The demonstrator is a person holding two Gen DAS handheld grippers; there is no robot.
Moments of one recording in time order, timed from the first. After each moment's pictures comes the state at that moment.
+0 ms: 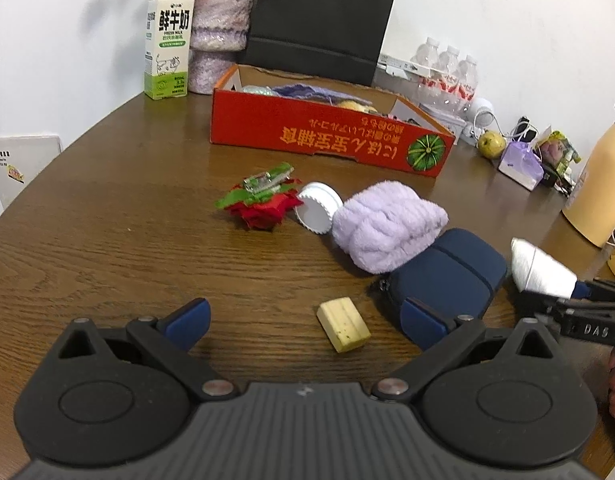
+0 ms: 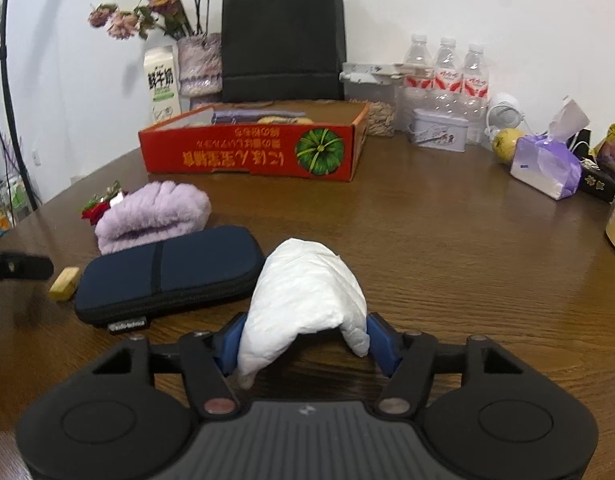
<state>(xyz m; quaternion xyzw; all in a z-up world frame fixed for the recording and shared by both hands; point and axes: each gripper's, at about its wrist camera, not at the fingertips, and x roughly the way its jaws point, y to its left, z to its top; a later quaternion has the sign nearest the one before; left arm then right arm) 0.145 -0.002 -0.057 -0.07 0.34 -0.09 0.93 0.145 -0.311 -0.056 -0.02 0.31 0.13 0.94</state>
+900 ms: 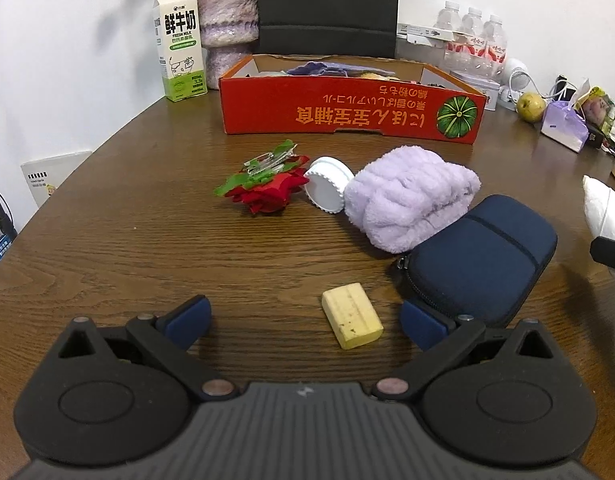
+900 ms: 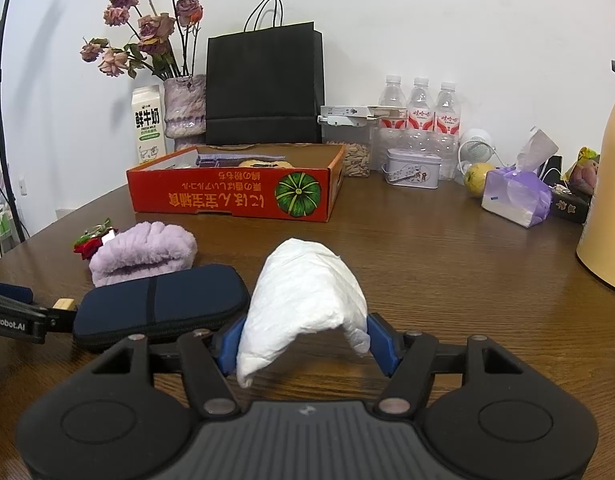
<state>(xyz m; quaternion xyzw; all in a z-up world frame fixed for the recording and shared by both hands) 0.155 -0.039 -0.072 0.01 0.35 -0.01 0.94 0.129 -0.316 -0.047 -0.02 0.25 0.10 0.96</state>
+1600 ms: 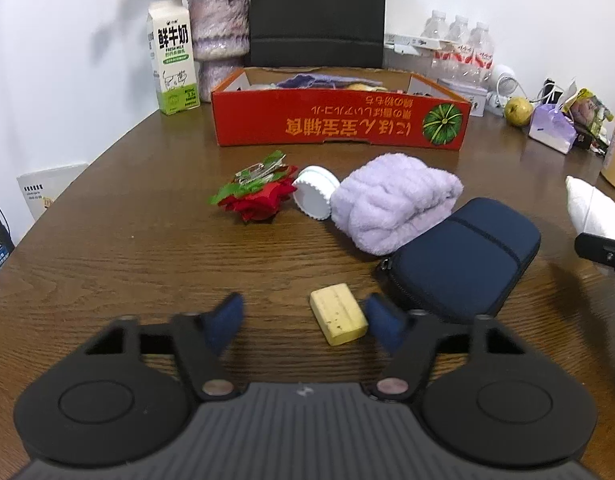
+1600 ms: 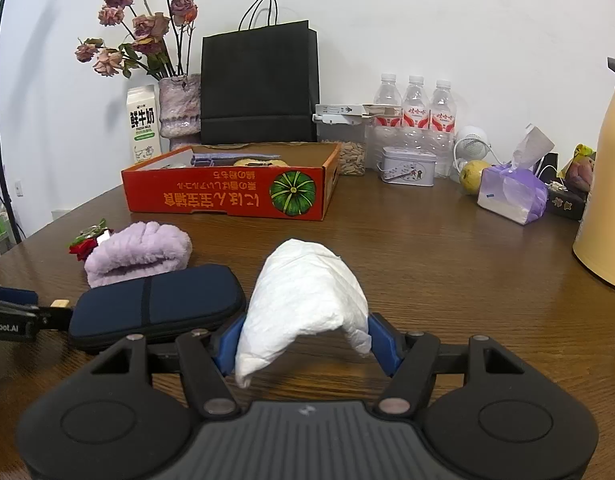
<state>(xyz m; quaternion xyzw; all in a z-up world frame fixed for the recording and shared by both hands) 0.144 -0.042 -0.068 0.01 0.33 -0.03 0.94 0.130 -0.318 -0.047 -0.02 0.25 0.09 0.96</state>
